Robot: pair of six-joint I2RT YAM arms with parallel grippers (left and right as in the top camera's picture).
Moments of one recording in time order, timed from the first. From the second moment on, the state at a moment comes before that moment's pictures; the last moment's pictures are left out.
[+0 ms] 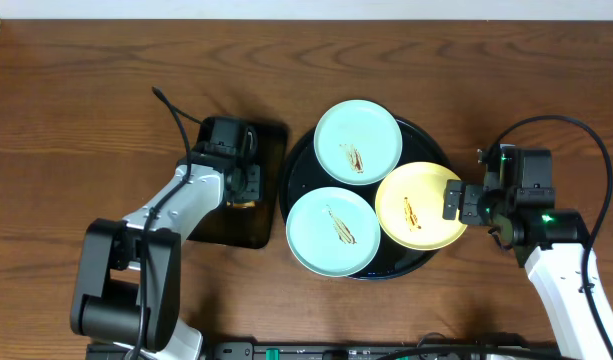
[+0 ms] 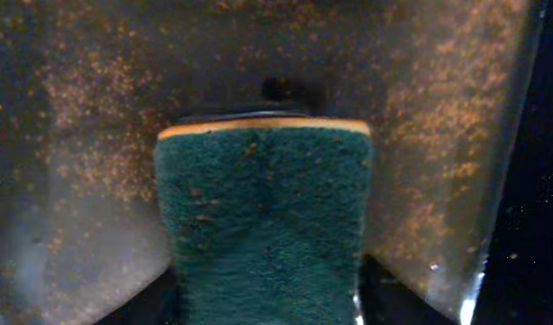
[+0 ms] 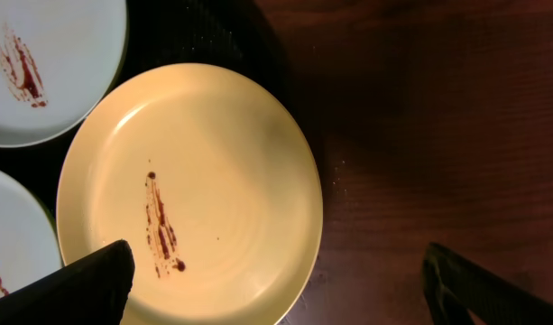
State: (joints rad) left arm -0.21 1.72 0.94 -0.48 0.00 -0.18; right arm 0.03 1.16 0.81 -0.71 -0.03 0.13
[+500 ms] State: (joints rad) left arm -0.21 1.72 0.94 -0.48 0.00 -0.18; right arm 0.03 1.16 0.81 -0.71 -0.02 0.13
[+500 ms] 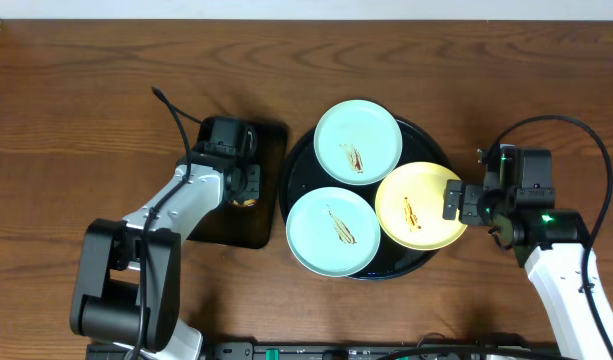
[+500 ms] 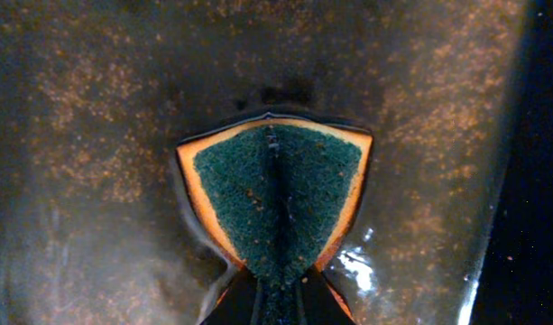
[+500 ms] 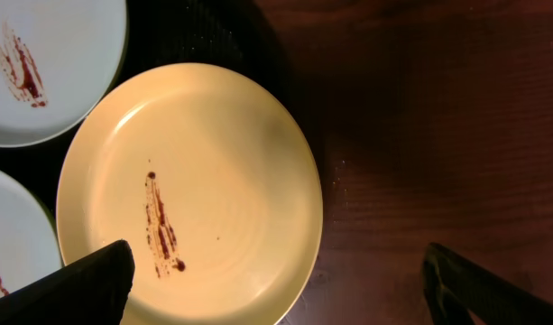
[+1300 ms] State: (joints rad) left arm -0.21 1.75 0.96 -0.50 0.00 -0.18; right arm 0.03 1.16 0.81 -0.72 -0.02 0.13
